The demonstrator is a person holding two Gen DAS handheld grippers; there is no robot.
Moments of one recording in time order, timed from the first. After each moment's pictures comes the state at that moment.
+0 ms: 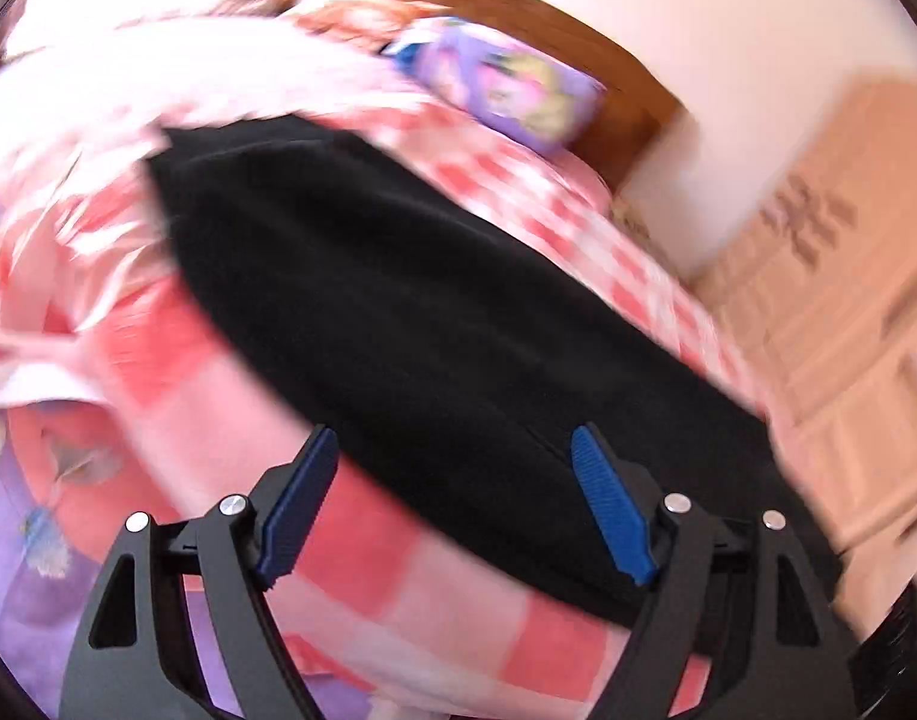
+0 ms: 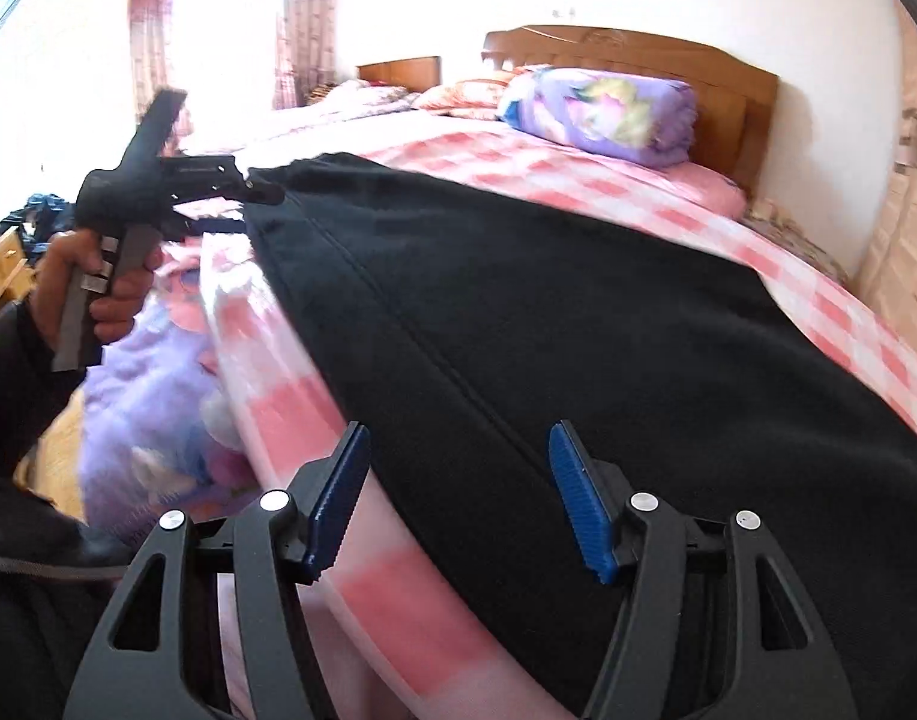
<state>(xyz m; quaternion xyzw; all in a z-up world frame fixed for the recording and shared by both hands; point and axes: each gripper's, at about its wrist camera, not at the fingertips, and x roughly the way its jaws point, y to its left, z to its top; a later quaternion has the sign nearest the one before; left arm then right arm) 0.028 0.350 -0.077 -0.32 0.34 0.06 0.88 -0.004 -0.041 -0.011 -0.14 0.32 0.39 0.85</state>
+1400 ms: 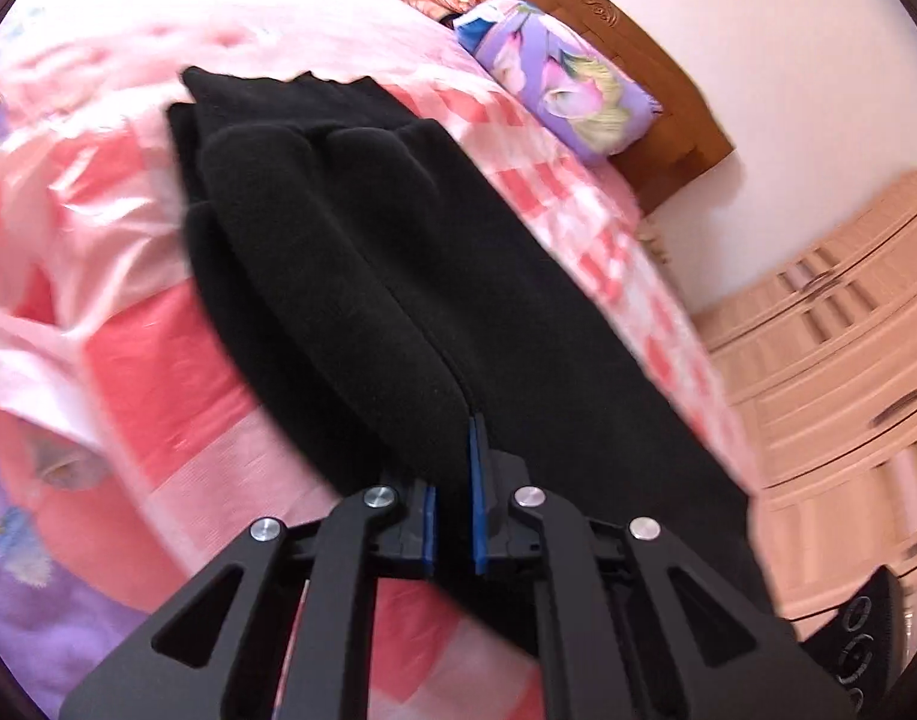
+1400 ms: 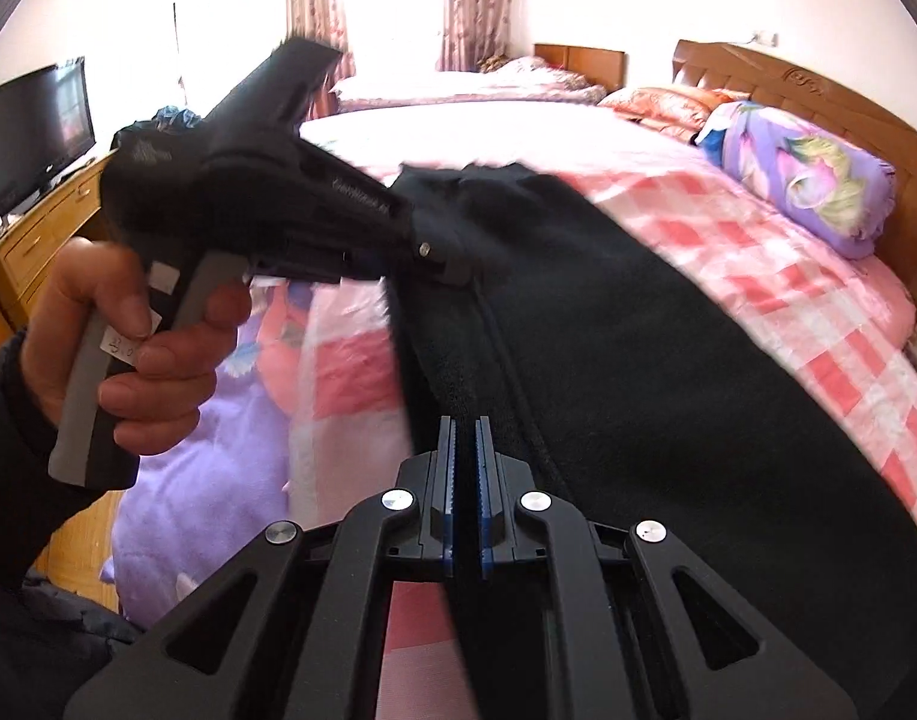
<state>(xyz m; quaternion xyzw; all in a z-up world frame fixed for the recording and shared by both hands) 0.057 0.372 -0.084 -0.37 0.36 0.09 0.85 0.043 0.154 -0.029 -0.24 0.33 0.53 0.75</state>
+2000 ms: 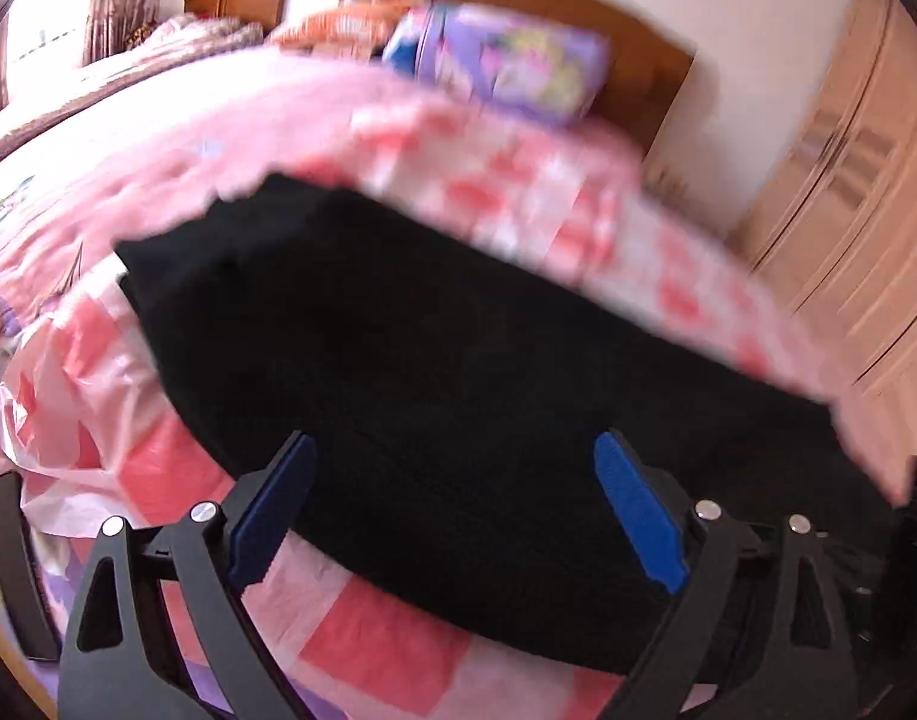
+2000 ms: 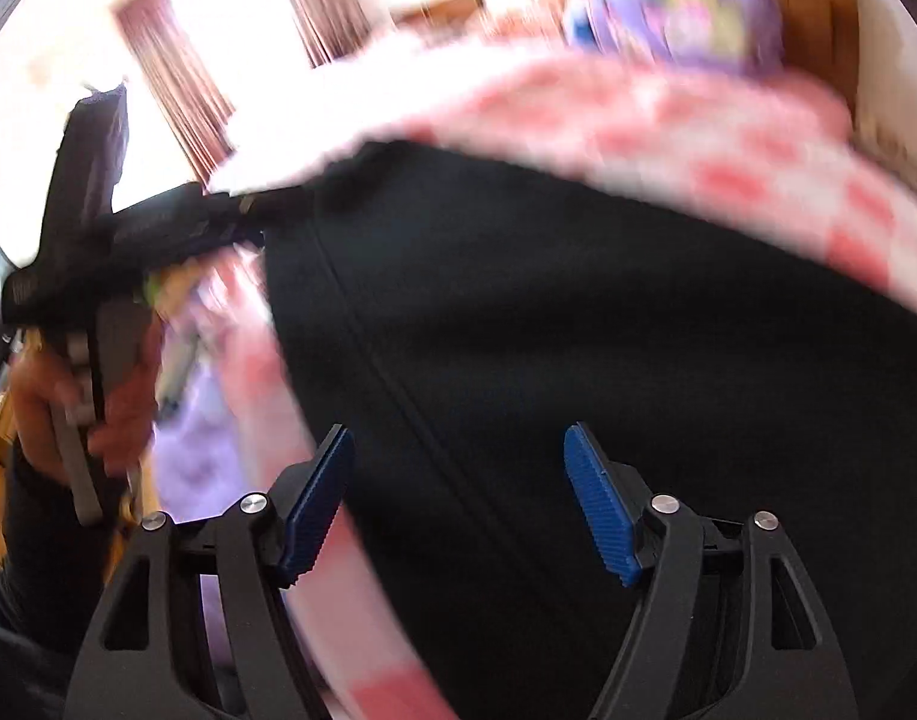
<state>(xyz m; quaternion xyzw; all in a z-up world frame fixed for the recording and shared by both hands) 0.095 0.331 -0.065 -0.17 0.42 0.11 0.88 0.095 0.078 -0.031 -0.12 0.44 0.45 0.77</state>
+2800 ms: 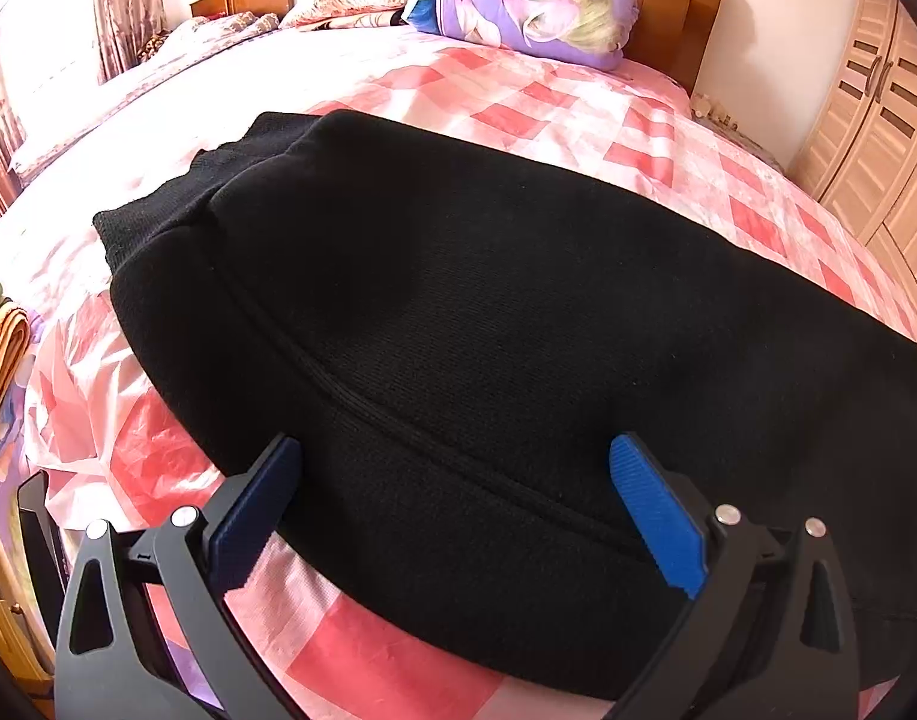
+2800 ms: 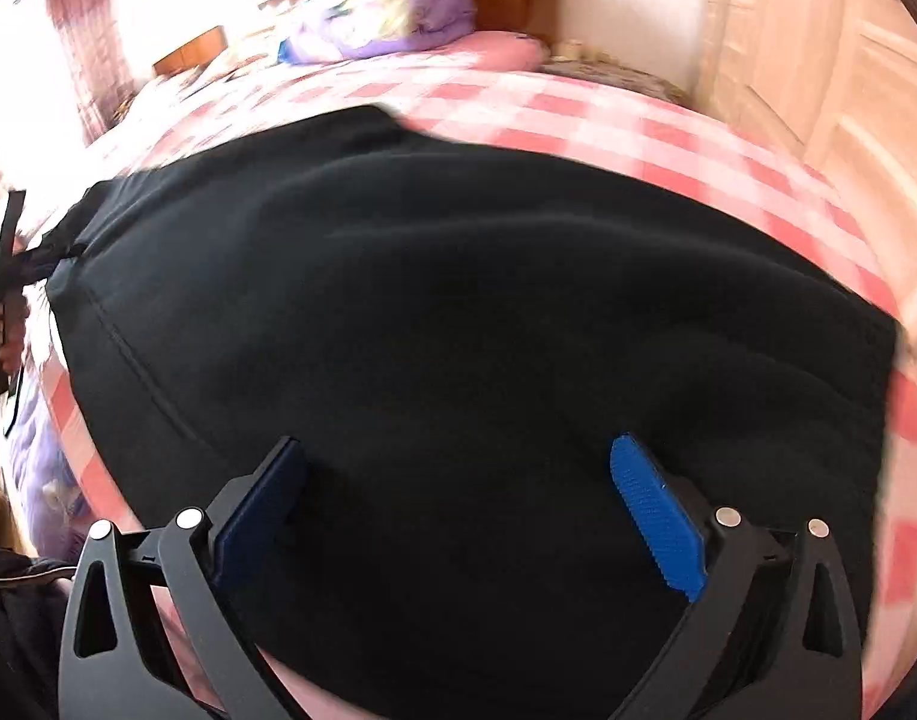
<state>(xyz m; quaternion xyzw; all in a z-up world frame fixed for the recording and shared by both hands) 0.111 0.312 -0.085 -0.12 0.45 0.15 0.87 0.052 -0.259 -0.023 -0.04 0.45 0.11 0.88</state>
